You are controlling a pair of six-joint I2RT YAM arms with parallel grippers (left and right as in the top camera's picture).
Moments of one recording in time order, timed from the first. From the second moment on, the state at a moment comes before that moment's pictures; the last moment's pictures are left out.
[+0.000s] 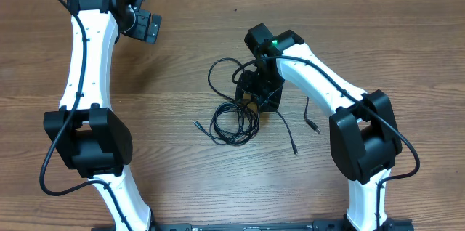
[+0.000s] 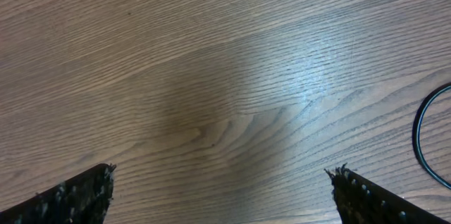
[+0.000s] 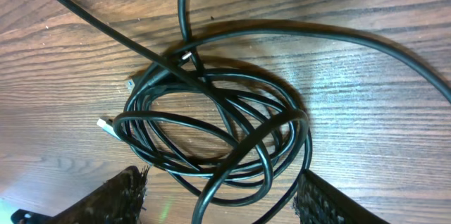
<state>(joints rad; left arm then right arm) 0.05 2.08 2.04 -1.07 0.00 0.31 0.50 2.10 1.68 -1.14 -0.38 0.75</state>
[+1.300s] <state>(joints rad) 0.05 2.08 2.04 -1.02 -0.01 0.31 0.51 2.10 1.63 -1.10 -0.44 0.83</state>
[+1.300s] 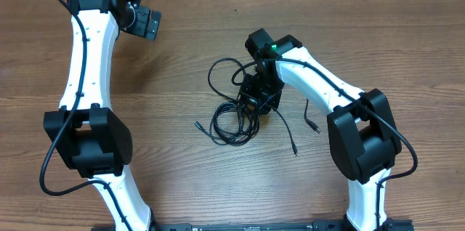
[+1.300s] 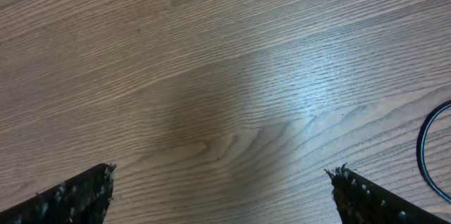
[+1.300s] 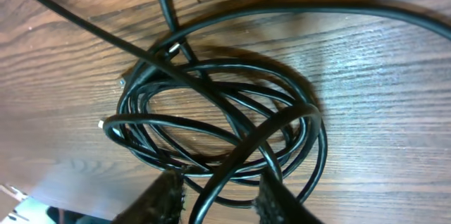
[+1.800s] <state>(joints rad) 0.05 2.08 2.04 -1.02 -0.01 0.31 0.52 2.10 1.63 -1.08 -0.44 0.83</state>
